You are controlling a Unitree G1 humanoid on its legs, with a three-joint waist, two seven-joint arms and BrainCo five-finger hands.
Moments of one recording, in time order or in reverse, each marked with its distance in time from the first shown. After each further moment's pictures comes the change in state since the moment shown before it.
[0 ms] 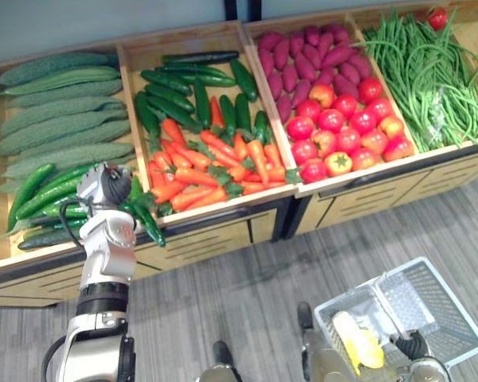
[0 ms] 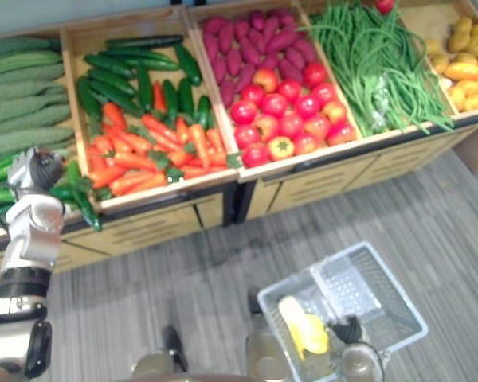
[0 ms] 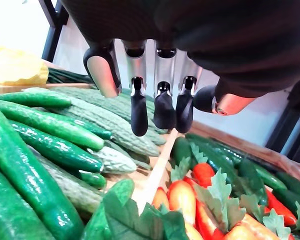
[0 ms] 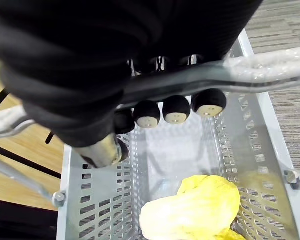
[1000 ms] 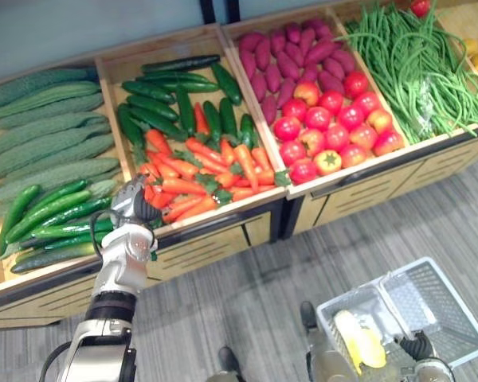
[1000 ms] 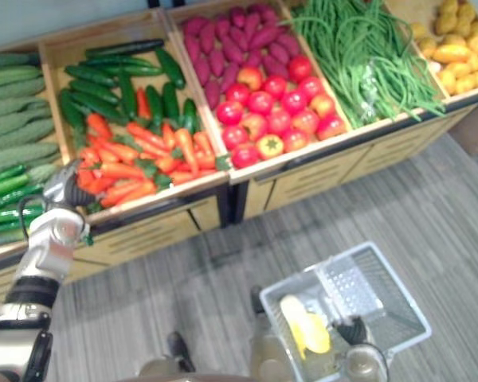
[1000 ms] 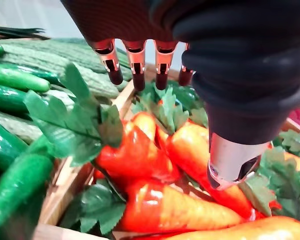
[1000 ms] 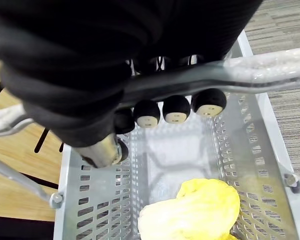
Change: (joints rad) left arm -0.007 0.000 -0.139 0.135 0.035 -0.077 -0.085; right arm 0.018 -0.008 -0.012 -0.052 0.002 0.006 0.011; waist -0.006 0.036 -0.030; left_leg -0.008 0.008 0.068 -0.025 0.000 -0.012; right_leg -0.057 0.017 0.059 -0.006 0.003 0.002
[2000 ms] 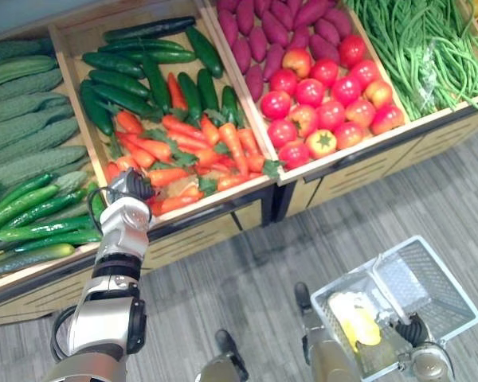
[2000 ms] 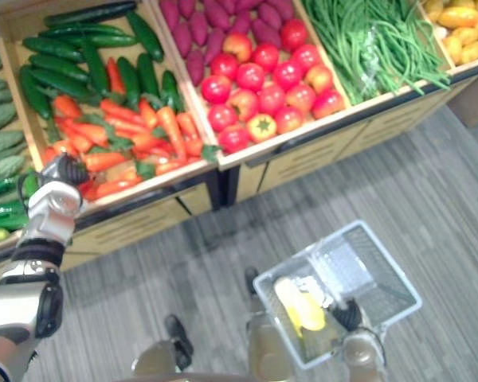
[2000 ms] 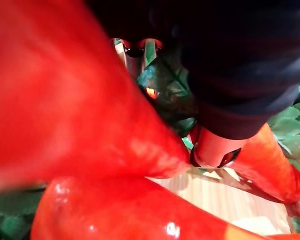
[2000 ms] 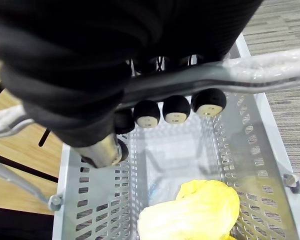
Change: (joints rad) left arm -0.253 -0.013 0.080 0.238 0.008 0.039 -0.054; right arm 0.003 -0.017 0.061 -0.100 0.018 -0.008 0.001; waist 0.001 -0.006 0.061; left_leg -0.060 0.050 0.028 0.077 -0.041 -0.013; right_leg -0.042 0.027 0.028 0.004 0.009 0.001
